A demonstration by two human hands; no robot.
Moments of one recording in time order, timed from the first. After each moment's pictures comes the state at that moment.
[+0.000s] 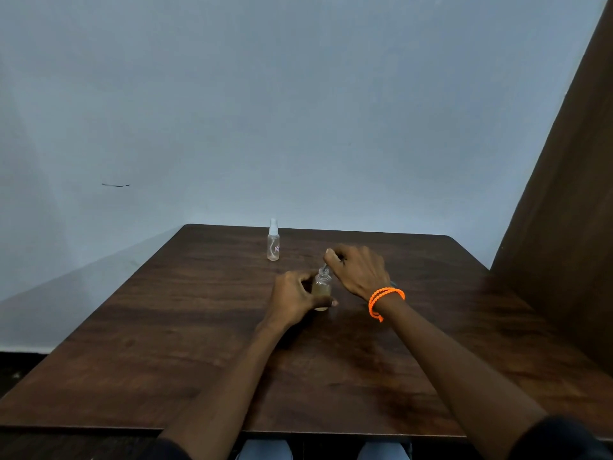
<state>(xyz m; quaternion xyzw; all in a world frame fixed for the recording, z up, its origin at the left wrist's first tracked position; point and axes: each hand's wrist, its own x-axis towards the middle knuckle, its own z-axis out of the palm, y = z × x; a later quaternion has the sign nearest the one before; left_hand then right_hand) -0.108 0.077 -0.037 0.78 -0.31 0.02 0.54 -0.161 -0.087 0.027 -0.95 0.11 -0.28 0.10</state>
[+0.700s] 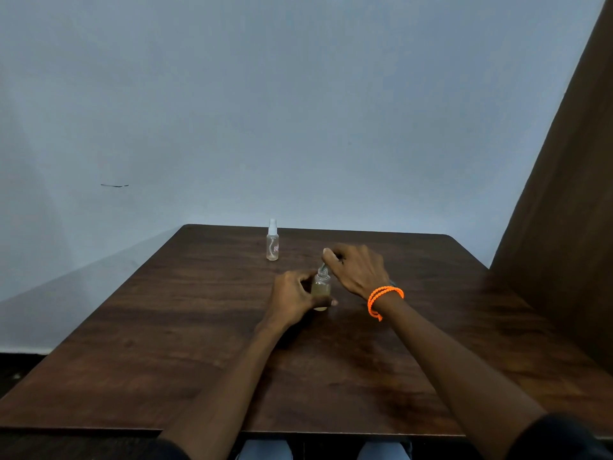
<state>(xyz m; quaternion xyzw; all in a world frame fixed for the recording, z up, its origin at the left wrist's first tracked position) -0.107 0.076 -0.037 0.78 -0.31 0.02 0.54 -0.158 -0.089 0.025 -0.95 0.11 -0.27 0.10</state>
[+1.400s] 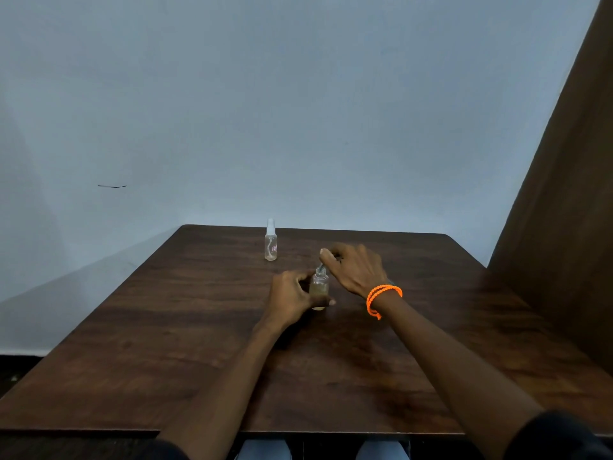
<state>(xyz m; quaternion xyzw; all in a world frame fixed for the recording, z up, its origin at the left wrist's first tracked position) -0.103 0.075 -0.040 0.79 -0.31 0.03 0.53 -0.158 -0.090 0.026 -0.95 0.11 -0.26 0.10</state>
